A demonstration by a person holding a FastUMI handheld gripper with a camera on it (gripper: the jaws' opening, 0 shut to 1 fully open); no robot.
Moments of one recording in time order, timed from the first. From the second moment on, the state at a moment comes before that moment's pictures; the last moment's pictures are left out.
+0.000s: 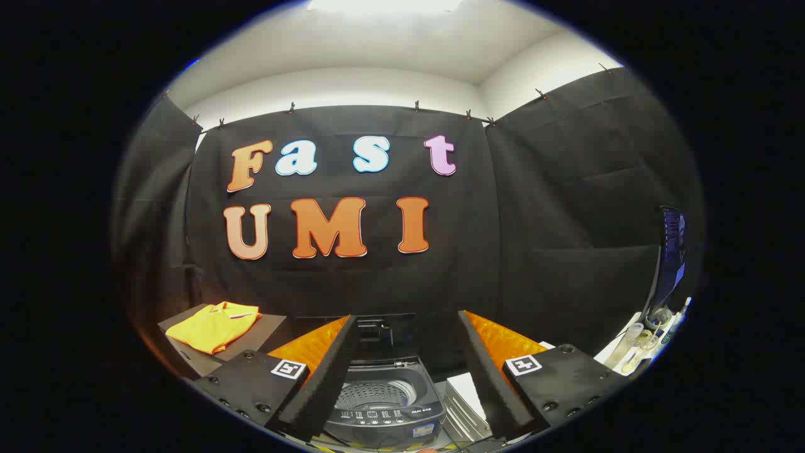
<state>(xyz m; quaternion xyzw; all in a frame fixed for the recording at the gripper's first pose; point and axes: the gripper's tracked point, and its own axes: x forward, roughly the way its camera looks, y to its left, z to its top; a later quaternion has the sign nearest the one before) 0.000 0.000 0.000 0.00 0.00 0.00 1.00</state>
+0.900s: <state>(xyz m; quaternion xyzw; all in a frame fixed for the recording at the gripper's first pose) -0.002 0.059 0.006 0.00 -0.01 -0.03 1.00</state>
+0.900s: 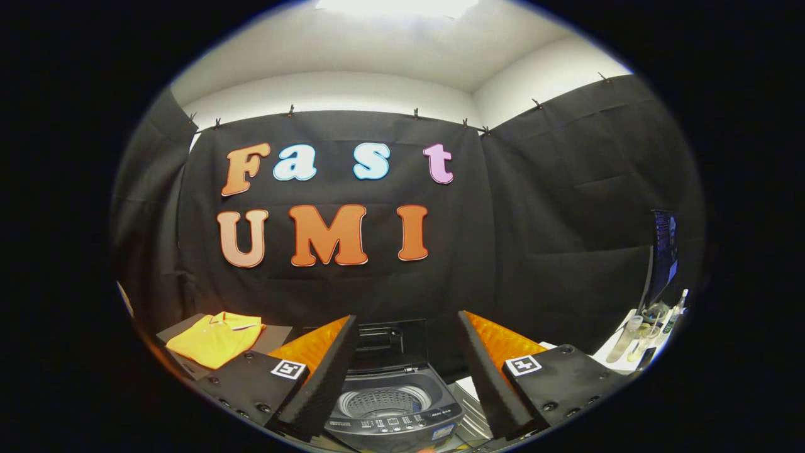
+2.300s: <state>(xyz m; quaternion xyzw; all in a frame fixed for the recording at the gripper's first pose) 0.065 0.344 0.024 0.03 0.04 0.24 0.97</state>
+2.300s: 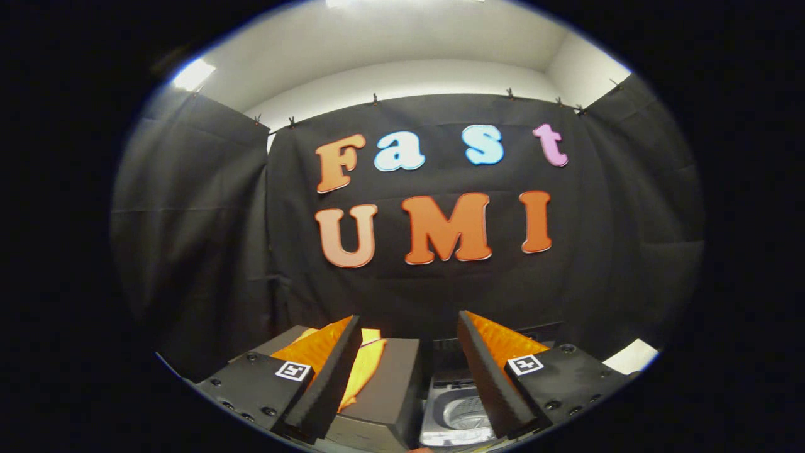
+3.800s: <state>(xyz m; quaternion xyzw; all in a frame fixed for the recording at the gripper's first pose) 0.141 0.562 -0.186 -0.09 0.26 0.24 0.93</state>
